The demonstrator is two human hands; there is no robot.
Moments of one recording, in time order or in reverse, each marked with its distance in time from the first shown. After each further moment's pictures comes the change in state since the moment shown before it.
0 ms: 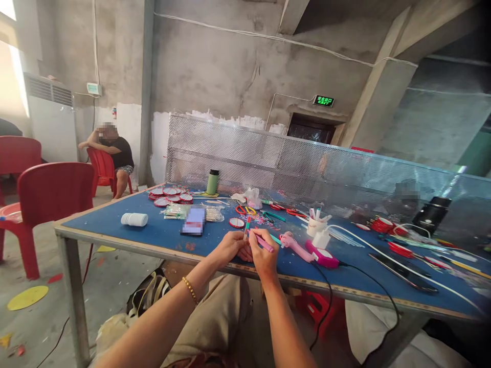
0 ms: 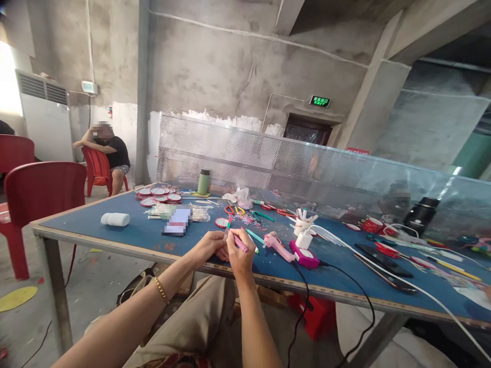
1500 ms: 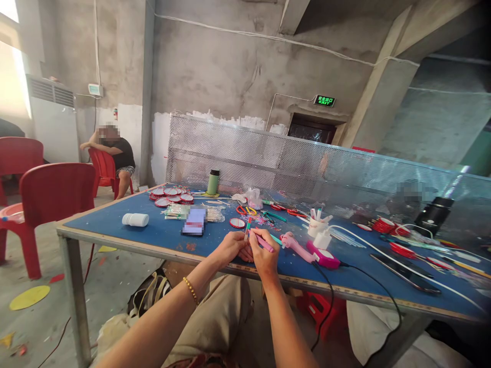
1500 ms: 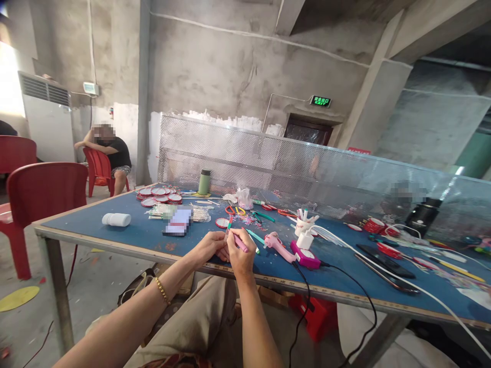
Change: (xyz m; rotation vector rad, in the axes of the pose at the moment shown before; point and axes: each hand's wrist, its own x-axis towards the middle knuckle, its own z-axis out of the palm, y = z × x) left_hand 0.001 -0.001 -0.001 0.001 -0.006 0.012; right_hand 0.001 -0.001 0.000 -0.002 0.014 -0.005
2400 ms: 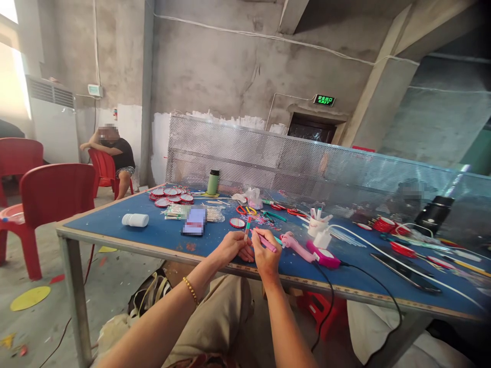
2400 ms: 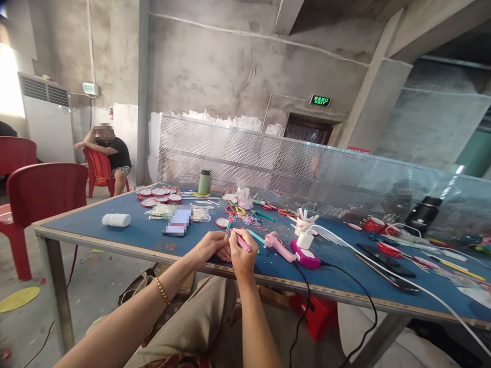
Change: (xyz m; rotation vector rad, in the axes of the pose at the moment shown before) left_hand -0.002 0.001 -0.001 -0.019 -0.007 0.003; right_hand -0.001 0.005 -0.001 -0.007 0.059 0.011
